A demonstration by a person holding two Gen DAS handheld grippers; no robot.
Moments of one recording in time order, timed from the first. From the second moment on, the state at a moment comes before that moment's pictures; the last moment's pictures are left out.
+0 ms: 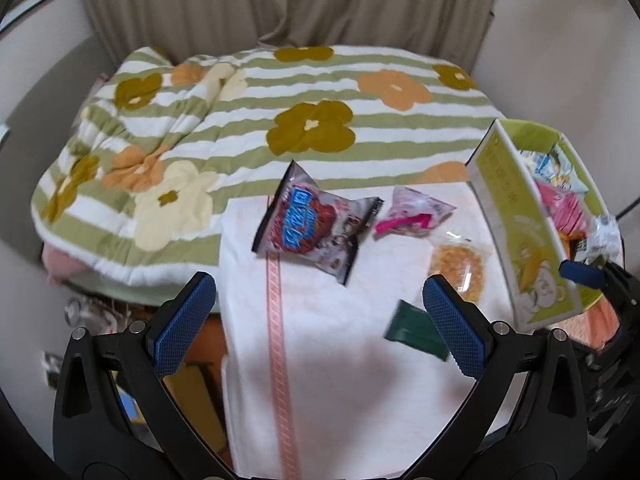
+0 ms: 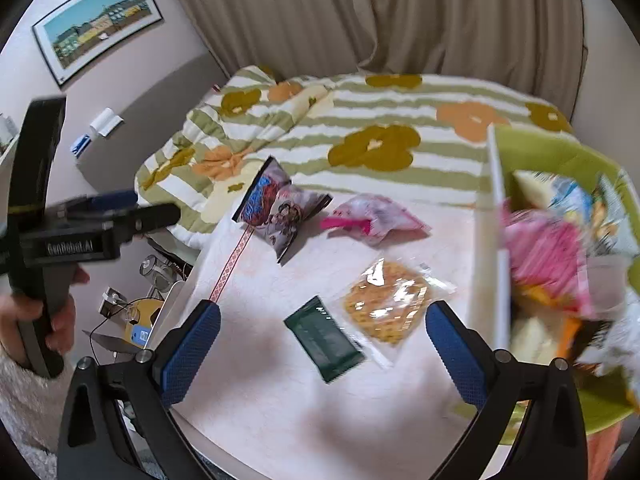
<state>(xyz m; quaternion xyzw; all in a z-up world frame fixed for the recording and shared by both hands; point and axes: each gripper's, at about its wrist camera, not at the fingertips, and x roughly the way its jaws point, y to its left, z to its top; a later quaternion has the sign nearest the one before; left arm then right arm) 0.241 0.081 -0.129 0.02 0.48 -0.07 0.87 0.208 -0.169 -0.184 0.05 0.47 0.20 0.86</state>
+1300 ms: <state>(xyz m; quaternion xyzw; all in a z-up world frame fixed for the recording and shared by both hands) 0.399 0.064 -0.285 0.09 0.60 -0.22 0.76 0.222 -0.109 -0.318 -0.11 0.56 0.19 0.80</state>
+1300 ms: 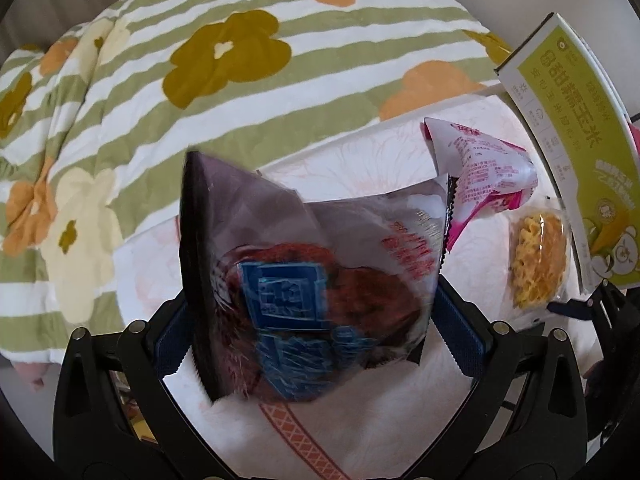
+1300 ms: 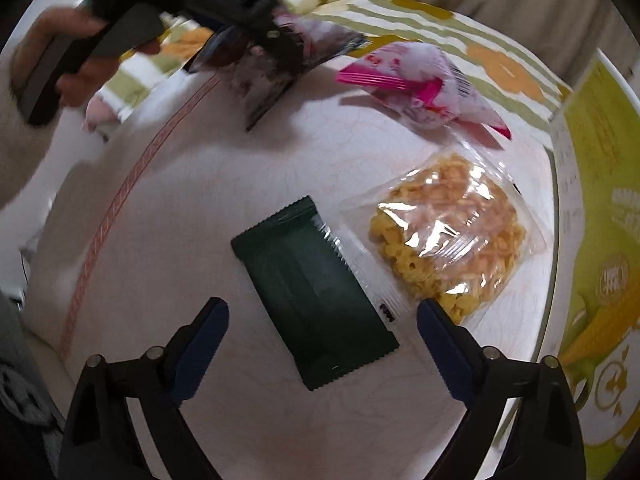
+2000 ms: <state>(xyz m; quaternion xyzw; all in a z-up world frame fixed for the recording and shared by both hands) 0.386 0.075 -0.279 0.05 0.60 -0.21 0.77 0.226 -0.091 -0.323 -0.18 0.53 0.28 0.78</state>
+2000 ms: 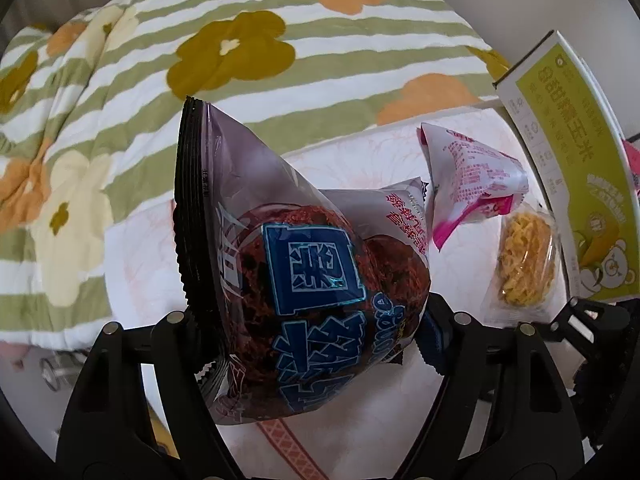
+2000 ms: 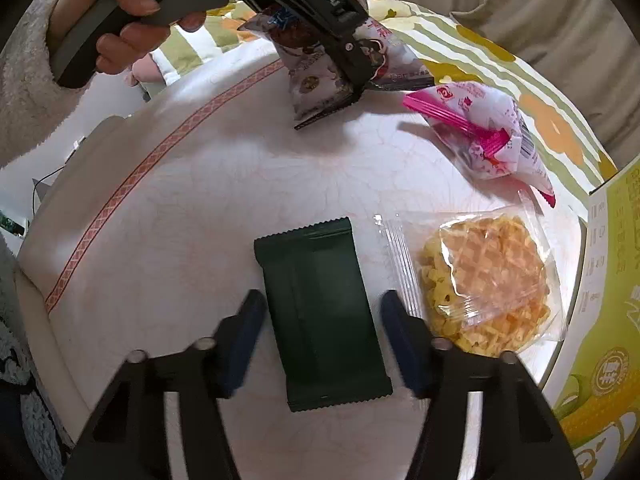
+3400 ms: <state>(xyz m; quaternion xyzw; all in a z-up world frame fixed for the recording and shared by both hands) 0.256 -0.111 -0.061 0.02 0.46 -0.29 0.84 0.184 -0.330 -0.095 0.10 0.41 0.06 0.90</state>
